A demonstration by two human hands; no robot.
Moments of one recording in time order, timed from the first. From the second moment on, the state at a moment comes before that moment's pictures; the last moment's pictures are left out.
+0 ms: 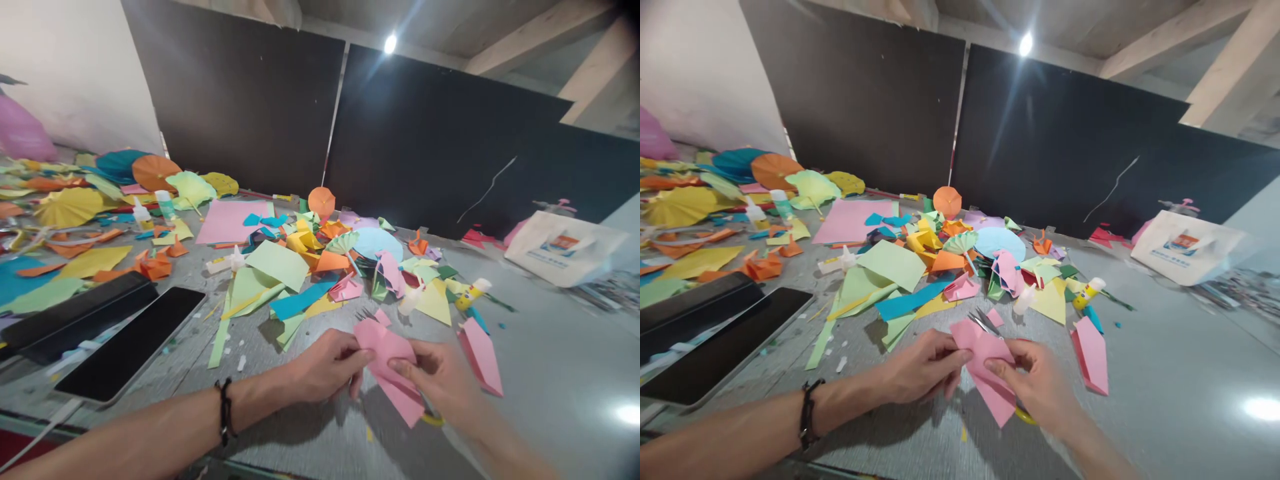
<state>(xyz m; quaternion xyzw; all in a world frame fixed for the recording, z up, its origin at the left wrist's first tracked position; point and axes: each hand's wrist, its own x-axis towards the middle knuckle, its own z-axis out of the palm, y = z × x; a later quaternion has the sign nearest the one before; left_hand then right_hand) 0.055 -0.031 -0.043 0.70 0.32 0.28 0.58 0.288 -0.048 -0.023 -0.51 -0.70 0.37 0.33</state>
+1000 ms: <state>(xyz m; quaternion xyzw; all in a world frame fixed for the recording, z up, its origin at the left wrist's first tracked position) 0.055 -0.033 -0.039 0.72 0.35 0.37 0.46 0.276 -0.037 -0.048 -0.48 -0.72 0.31 0.39</state>
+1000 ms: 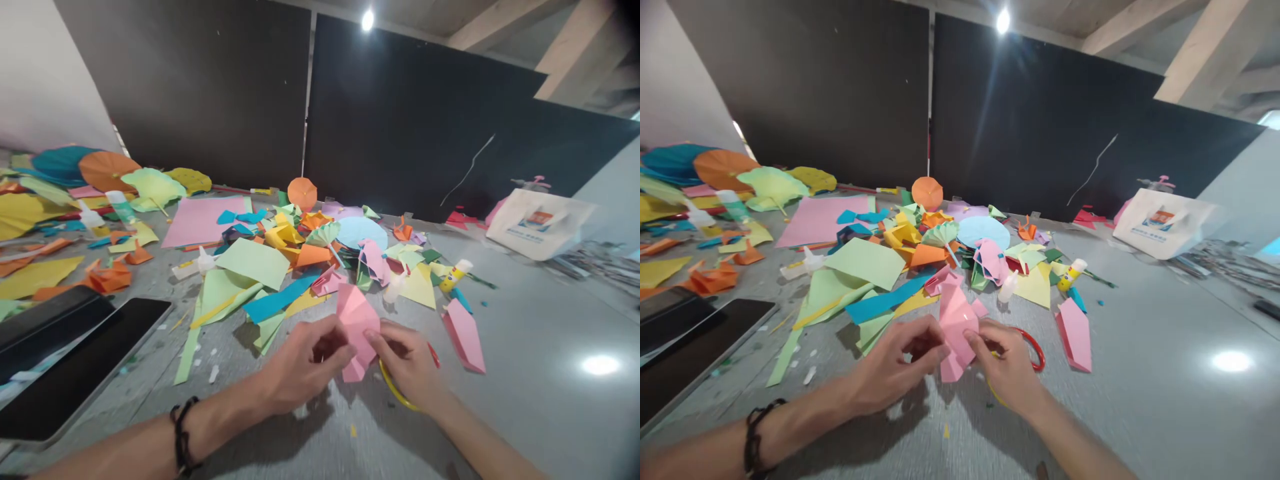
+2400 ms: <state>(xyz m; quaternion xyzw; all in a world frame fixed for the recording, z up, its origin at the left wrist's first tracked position) 0.045 -0.039 -0.036 0.70 0.17 0.24 0.65 0.276 -0.064 -0.033 -0.25 -0.77 0.45 0.38</state>
